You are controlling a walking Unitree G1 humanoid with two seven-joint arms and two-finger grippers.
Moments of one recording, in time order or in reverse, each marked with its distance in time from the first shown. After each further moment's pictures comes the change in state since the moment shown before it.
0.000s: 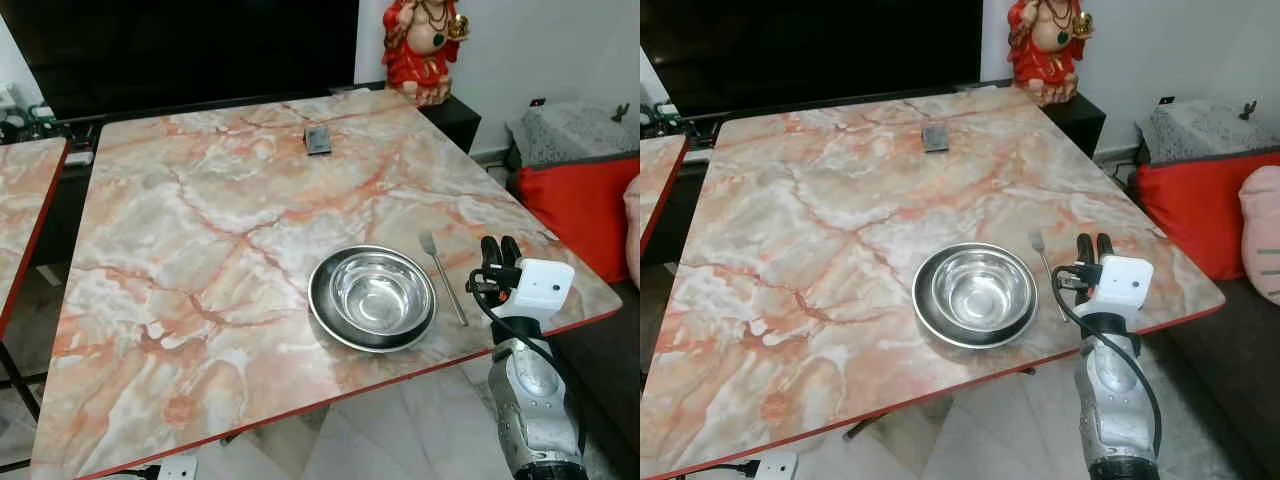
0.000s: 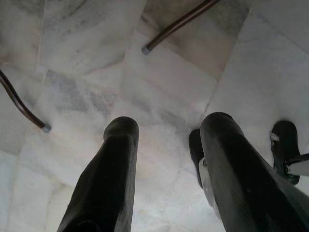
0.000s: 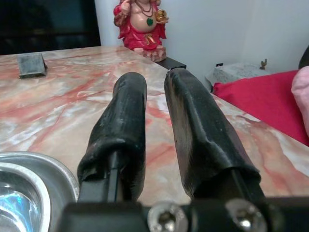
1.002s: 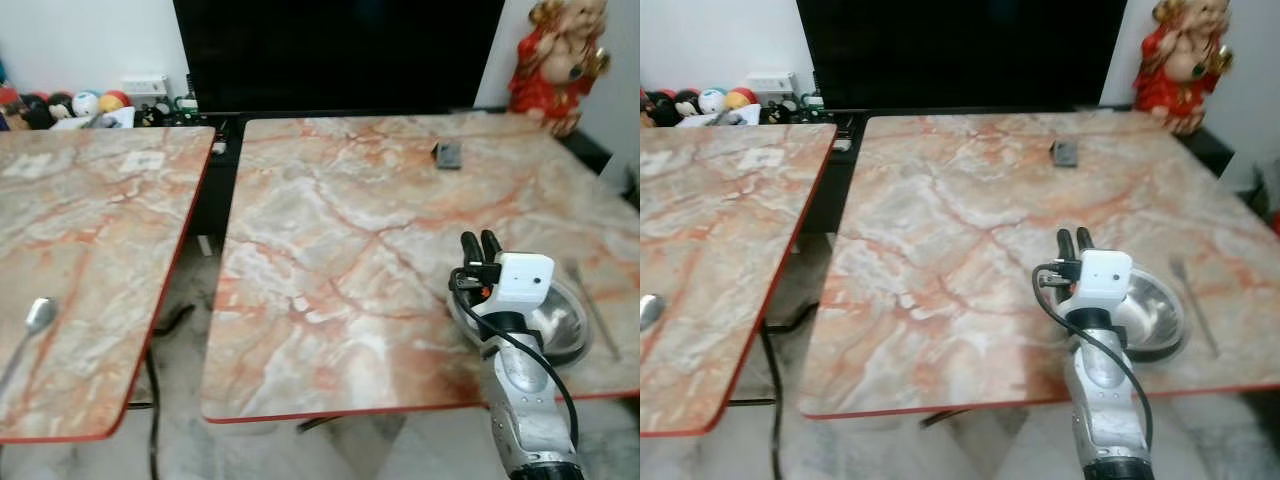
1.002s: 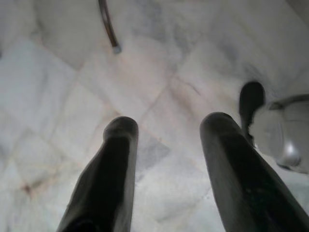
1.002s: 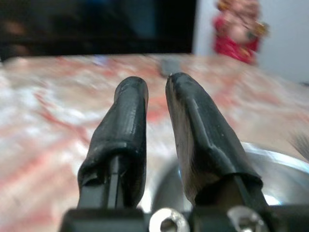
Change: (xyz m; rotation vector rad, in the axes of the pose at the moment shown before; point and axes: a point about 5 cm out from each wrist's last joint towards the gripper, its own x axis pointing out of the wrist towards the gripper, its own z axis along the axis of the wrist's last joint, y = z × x) left arm -0.014 0.013 -0.040 -0.036 0.112 0.047; right arm -0.004 0.007 0.004 -0.048 0.004 0.067
